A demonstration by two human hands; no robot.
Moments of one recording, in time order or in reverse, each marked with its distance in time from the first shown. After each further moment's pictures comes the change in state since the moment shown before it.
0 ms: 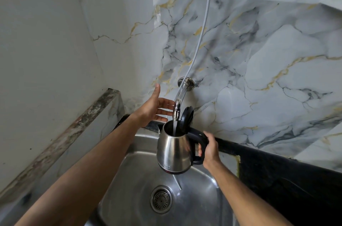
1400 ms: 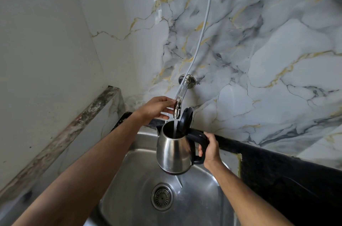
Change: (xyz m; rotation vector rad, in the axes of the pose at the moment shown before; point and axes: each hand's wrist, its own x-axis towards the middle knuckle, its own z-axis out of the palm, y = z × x) left_hand 0.014 -0.012 0.003 0.087 0.046 0.064; right_hand 0.007 0.012 -0.004 0.038 -0.061 -0.011
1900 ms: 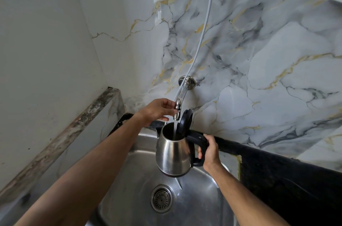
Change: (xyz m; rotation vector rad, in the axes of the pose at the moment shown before) left_hand 0.004 -0.003 -0.001 0.110 -0.030 0.026; right_hand -0.001 0.001 0.000 -0.022 -0.002 -0.027
